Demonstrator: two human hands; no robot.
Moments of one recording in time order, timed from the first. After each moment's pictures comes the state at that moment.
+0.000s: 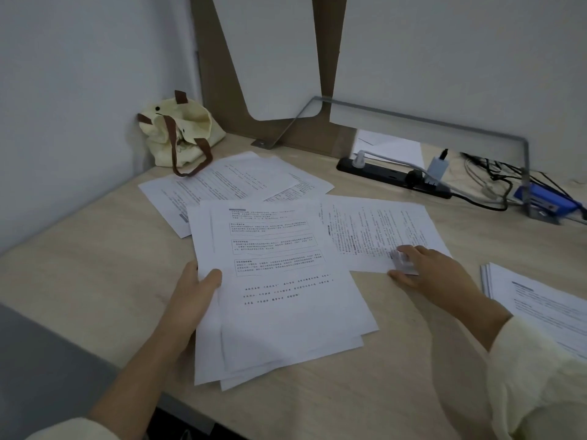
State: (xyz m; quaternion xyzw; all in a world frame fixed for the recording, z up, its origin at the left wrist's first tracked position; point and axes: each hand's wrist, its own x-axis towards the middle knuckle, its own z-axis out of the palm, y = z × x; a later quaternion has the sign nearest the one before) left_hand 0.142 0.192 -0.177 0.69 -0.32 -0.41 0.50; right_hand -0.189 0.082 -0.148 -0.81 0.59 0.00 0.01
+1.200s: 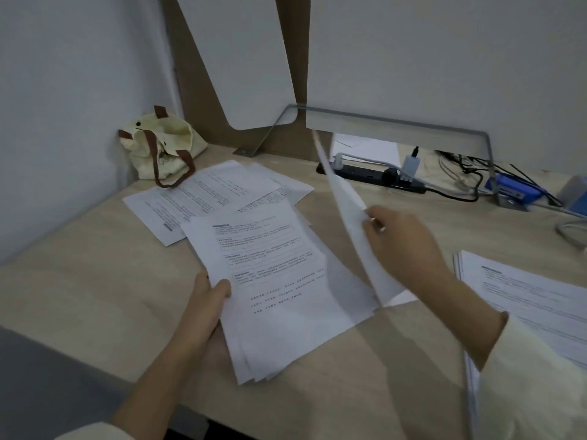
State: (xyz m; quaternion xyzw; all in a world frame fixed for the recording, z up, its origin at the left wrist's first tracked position) left_hand 0.107 0.205 -0.170 0.64 -0.31 -0.49 0.50; right_hand -0.138 0.133 -0.072 -0.76 0.60 -0.24 0.05
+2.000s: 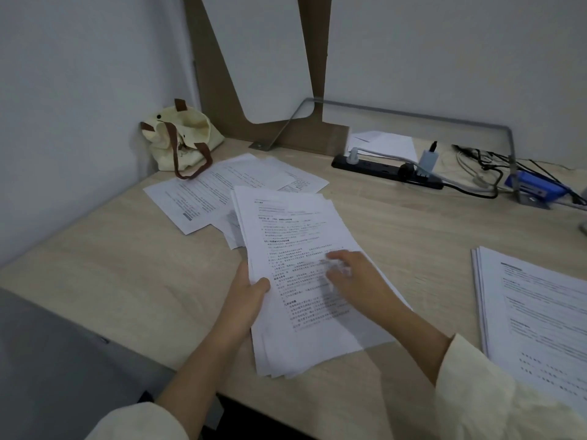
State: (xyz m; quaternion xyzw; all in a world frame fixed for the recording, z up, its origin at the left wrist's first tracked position) left_hand 0.078 0.213 -0.162 0.62 -0.40 -0.47 0.49; right_hand -0.096 0.151 -0.147 -0.71 0.57 -0.22 0.34
